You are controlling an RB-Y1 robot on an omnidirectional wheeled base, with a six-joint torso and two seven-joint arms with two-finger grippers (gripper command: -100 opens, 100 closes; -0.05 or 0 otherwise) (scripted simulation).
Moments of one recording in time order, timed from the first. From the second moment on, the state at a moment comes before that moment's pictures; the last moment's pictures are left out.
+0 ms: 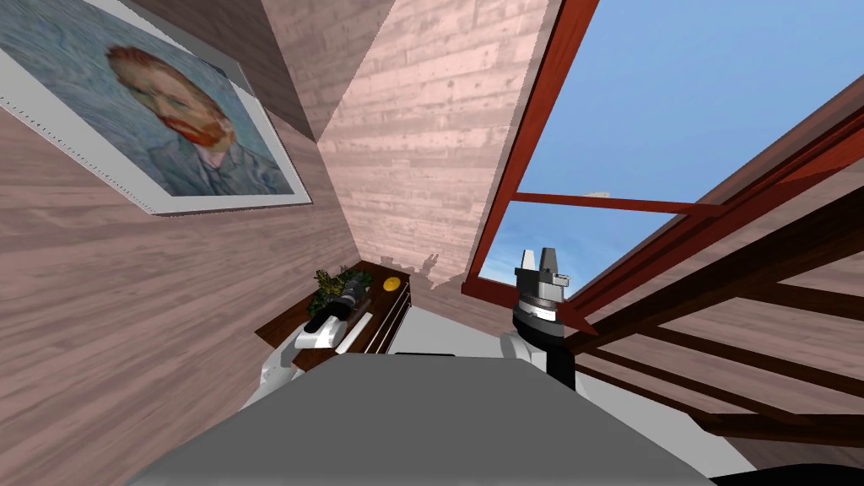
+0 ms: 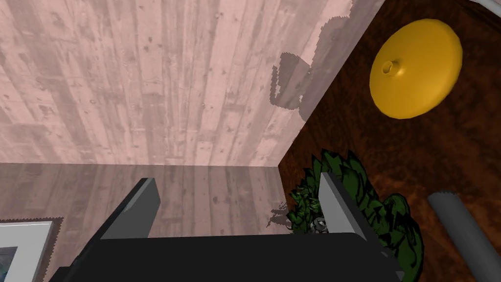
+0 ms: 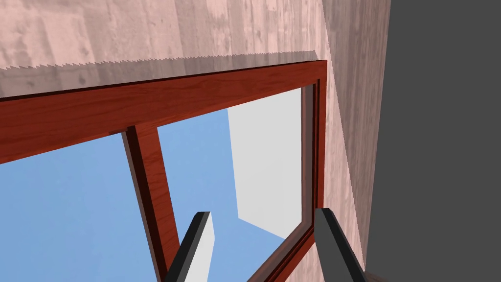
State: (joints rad) left arm 0.27 0.37 0.06 -1.72 0.24 0.15 0.37; right arm 0.49 -0.02 -0.04 -2.31 -0.09 -0.65 0.10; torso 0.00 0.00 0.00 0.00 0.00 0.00
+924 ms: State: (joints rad) left arm 0.22 0.42 0.10 -1.50 0.36 0.41 0.47; right arm 0.49 -0.02 -0.04 -2.31 -0.09 -0.65 0.10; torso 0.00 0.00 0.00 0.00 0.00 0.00
